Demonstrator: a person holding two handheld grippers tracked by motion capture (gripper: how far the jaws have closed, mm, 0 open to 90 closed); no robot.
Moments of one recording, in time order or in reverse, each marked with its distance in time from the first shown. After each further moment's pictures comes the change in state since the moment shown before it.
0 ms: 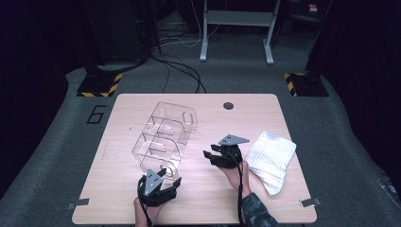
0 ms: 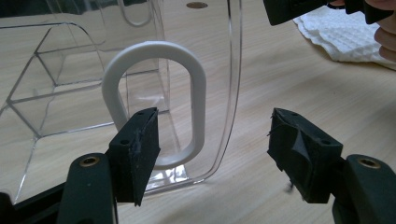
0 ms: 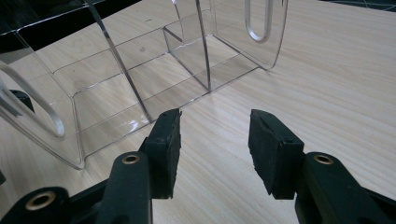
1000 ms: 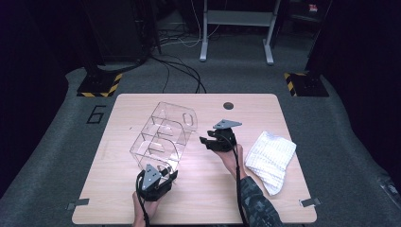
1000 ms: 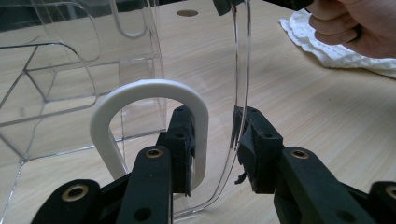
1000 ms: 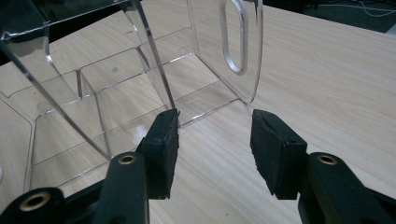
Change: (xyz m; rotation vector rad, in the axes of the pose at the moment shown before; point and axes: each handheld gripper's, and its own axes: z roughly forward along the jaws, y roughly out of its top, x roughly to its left) left arm 0.017 0.005 0.003 -0.014 -0.070 0.036; right arm -0.028 0.036 0.039 0.007 -0.009 -0.048
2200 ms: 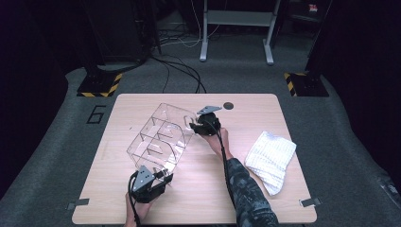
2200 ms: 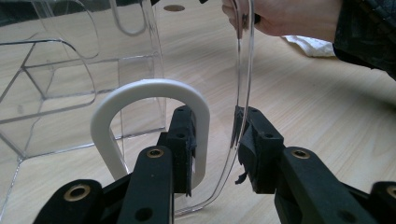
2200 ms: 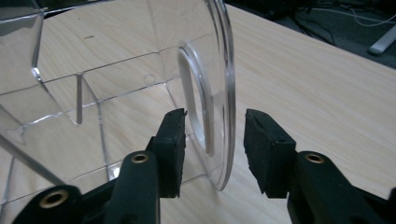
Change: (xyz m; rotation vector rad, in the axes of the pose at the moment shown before) left arm 0.015 -0.005 -0.014 0.021 -0.083 0.015; right arm -0.017 0.037 0.075 0.044 -0.040 -0.062
